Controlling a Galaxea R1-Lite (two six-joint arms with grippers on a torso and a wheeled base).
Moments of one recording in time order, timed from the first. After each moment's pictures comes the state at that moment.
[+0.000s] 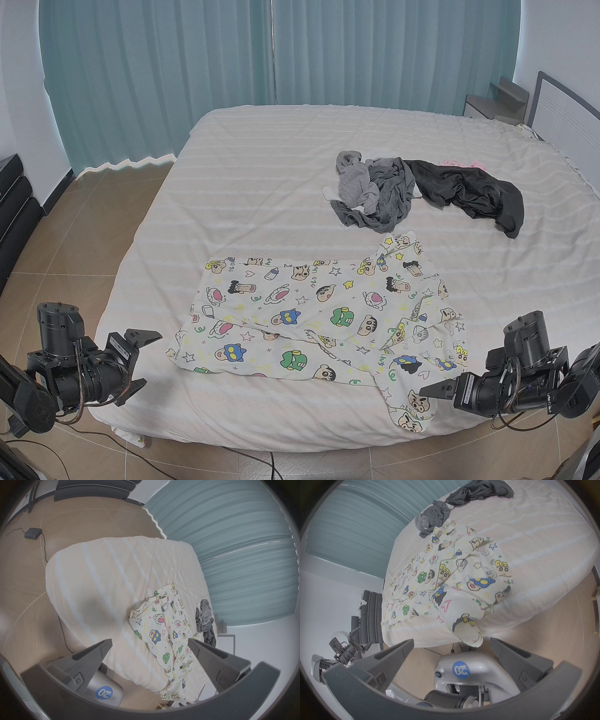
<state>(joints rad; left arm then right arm) -0.11 1.62 -0.21 -0.80 -0.16 -1.15 0.43 1.69 -0.28 -0.56 0.13 0.76</state>
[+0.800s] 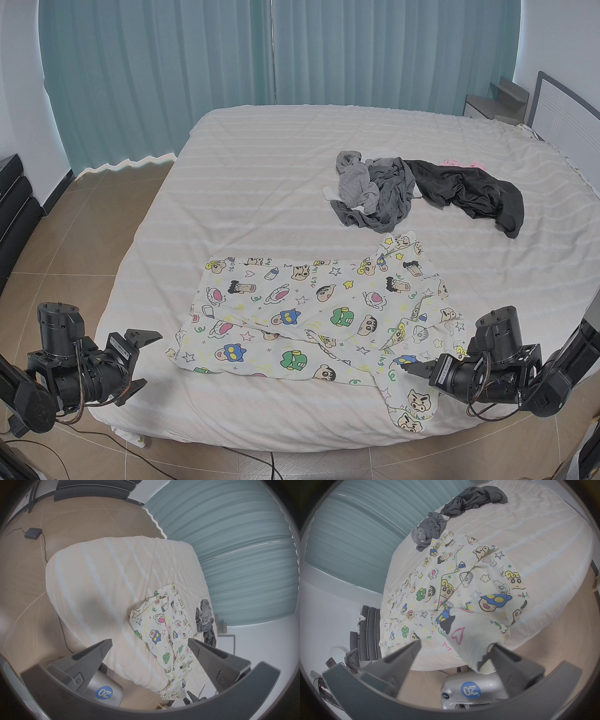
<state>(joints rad) -0.11 1.62 -0.21 -0.80 -0.16 -1.15 0.48 1.87 -0.36 -0.76 -0.02 0.88</state>
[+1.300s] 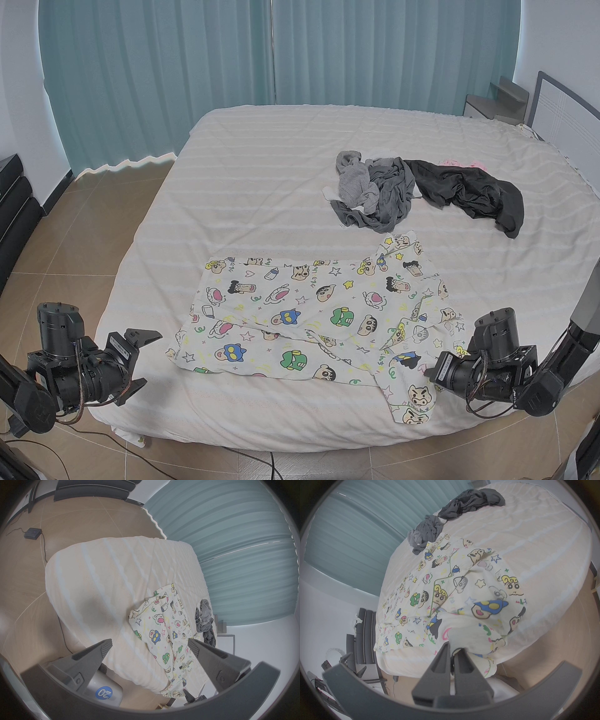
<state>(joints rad) -0.11 1.62 -0.20 -0.81 -0.16 -1.15 0.44 1.94 -0.34 -0.86 -0.04 0.85</state>
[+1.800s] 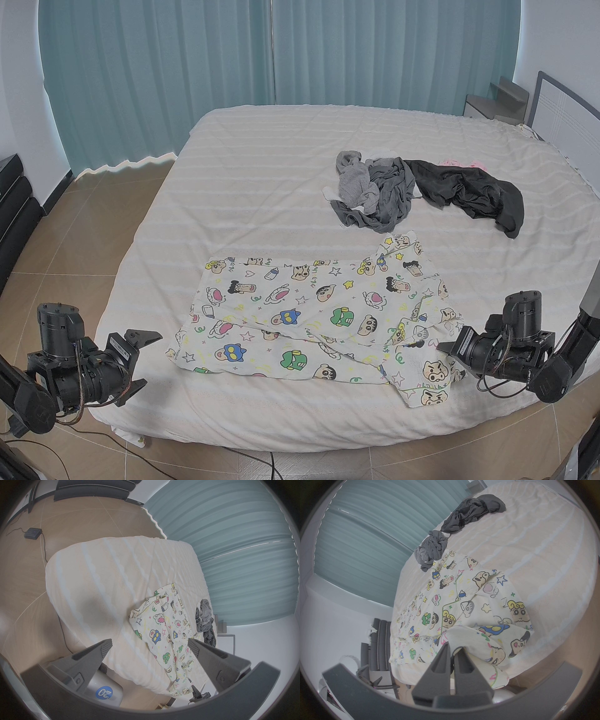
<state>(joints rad) -0.11 1.62 -0.20 -0.81 -0.16 -1.15 0.27 1.94 -0.33 -1.02 0.14 0.81</state>
